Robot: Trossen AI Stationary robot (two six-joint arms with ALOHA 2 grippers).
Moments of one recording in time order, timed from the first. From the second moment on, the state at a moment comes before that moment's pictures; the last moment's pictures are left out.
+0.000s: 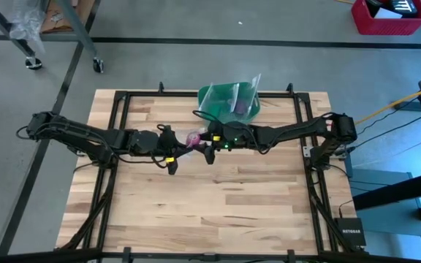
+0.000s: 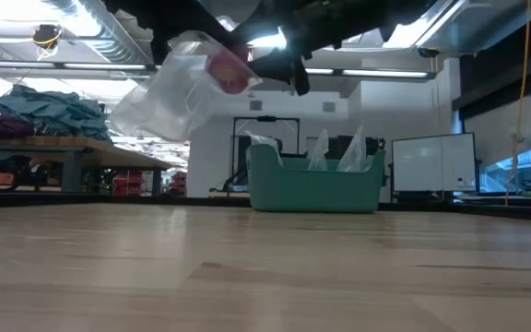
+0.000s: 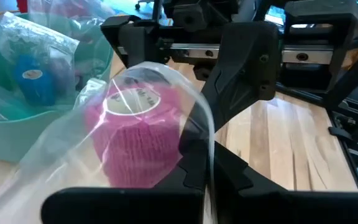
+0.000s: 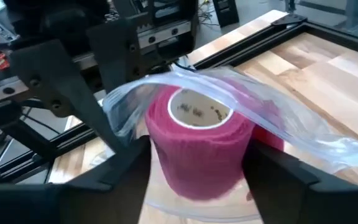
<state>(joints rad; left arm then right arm) -0.15 1.11 0.76 -0.01 -0.31 -0.36 -0.01 1.69 1.11 0.29 0.05 0.46</state>
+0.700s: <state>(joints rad) -0.15 1.09 0.76 -0.02 -0.31 -0.37 -0.02 1.57 1.11 0.20 -0.16 0.34</state>
